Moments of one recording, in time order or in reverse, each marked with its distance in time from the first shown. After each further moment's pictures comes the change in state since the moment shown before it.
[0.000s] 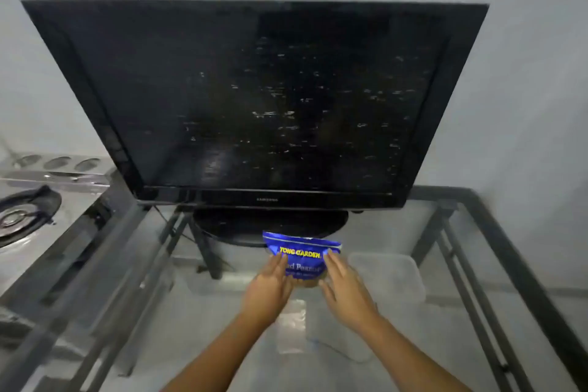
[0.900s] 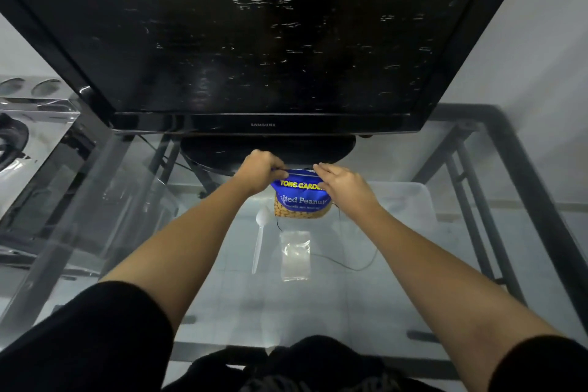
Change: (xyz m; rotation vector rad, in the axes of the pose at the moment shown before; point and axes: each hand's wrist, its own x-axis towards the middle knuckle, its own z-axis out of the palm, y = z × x) left_hand 0.116 -0.036 -0.028 -0.113 -0.466 -0.060; right_hand 0.084 0.024 0.047 -0.151 -0.311 -0.037
